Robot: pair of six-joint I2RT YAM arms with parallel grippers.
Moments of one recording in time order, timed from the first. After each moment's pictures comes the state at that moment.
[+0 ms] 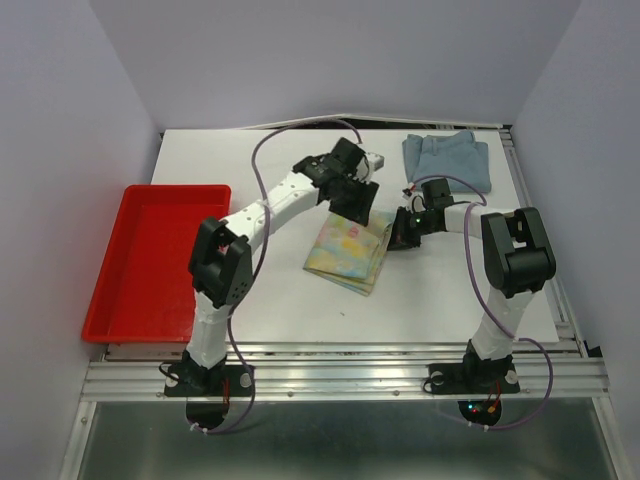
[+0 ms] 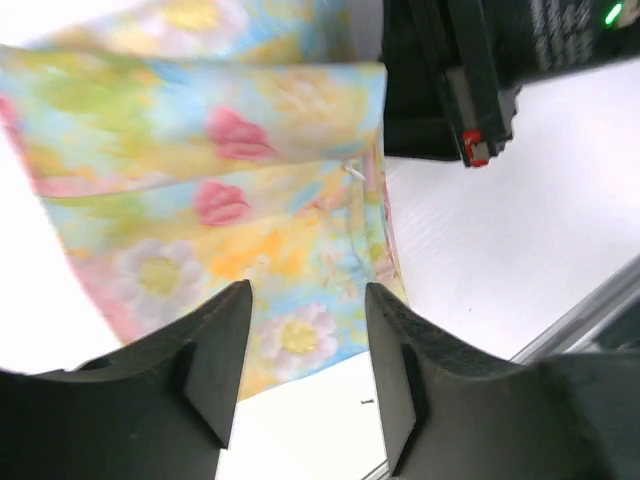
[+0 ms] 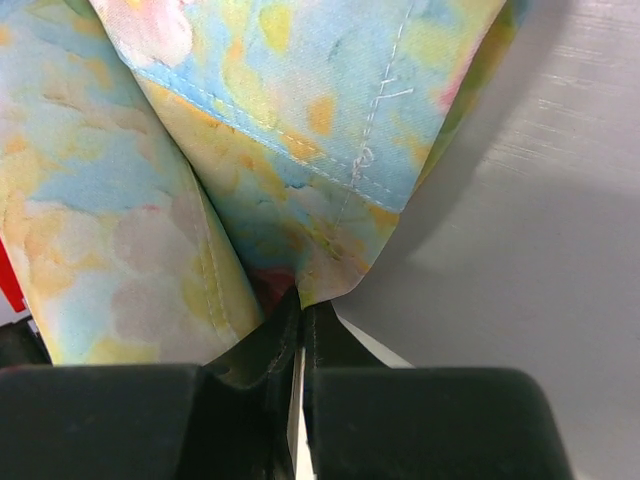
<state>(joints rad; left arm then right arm) -0.77 2.05 1.86 -0.81 0.17 -0.20 0.17 1.91 1.08 -0.26 -0.62 0.37</state>
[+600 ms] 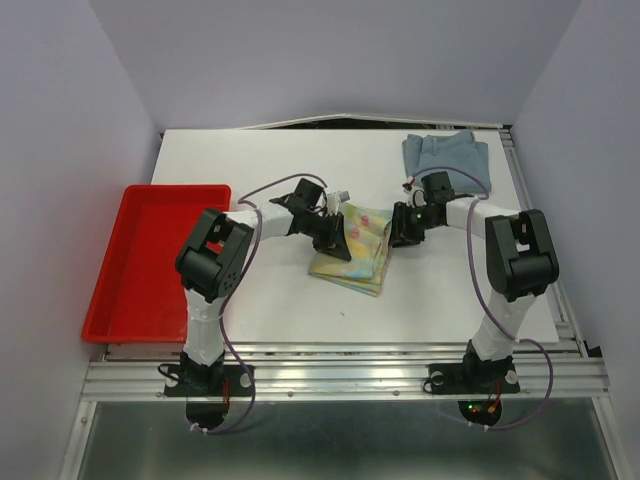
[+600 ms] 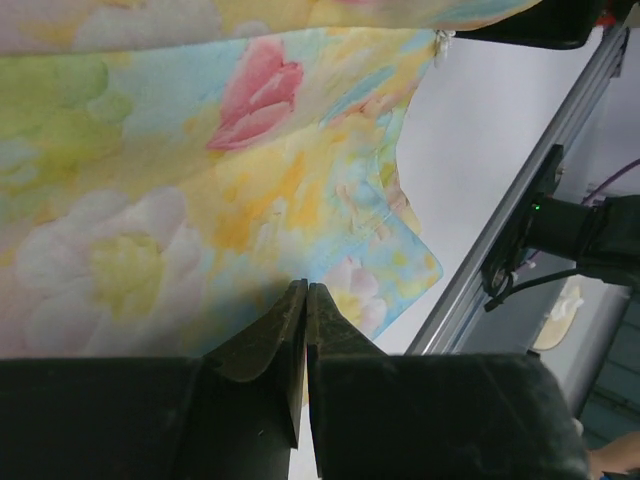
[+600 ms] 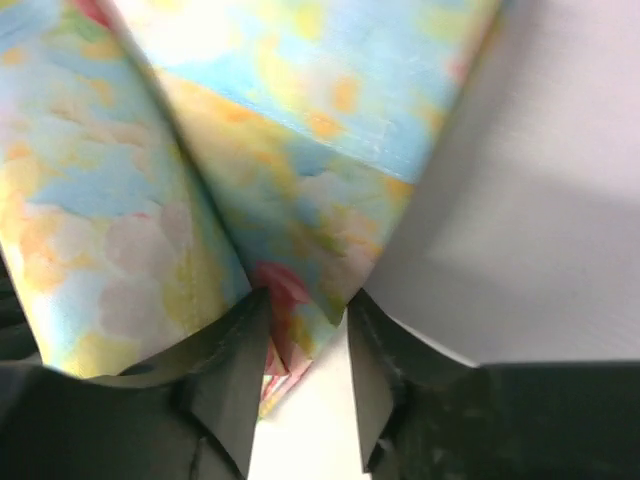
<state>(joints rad) -0.55 2.00 1.30 -0.30 0.73 -0.38 0.17 1.88 1.11 -0.35 -0.56 0.28</state>
